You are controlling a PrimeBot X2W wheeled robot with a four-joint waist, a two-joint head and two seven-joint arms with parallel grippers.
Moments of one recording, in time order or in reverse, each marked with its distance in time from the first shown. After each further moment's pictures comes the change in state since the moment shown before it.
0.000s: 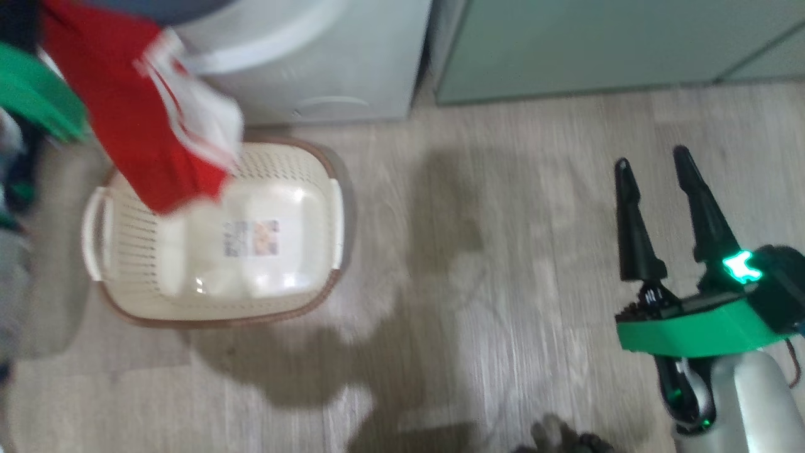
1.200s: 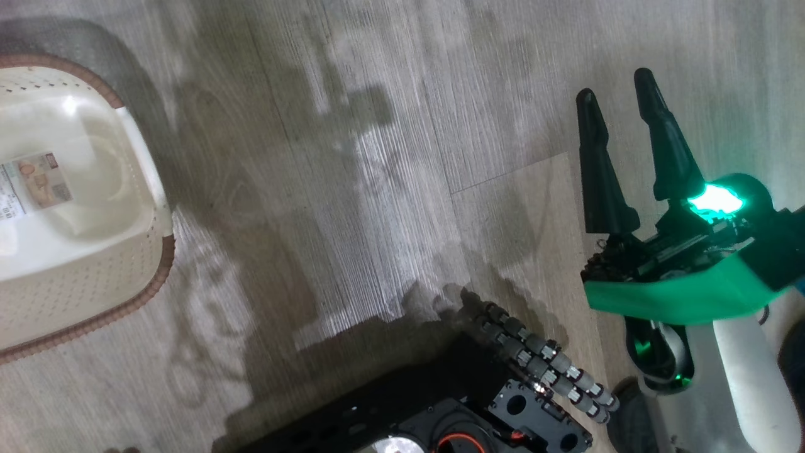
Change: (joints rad) left arm -0.833 0.331 0.022 0.416 0.120 -0.040 0.005; right arm -0.176 0.000 0.144 -0.013 0.146 0.000 -0.040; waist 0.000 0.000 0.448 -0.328
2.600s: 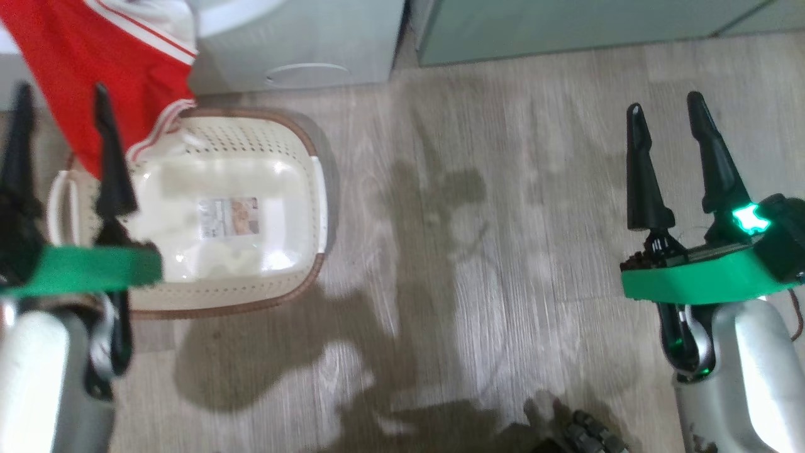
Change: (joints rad) left arm 1.279 -0.390 -0.003 -0.793 0.022 0.227 -0.341; right arm 0.013 -0.001 -0.163 0.132 -0.156 0.000 -0.003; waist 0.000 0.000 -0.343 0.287
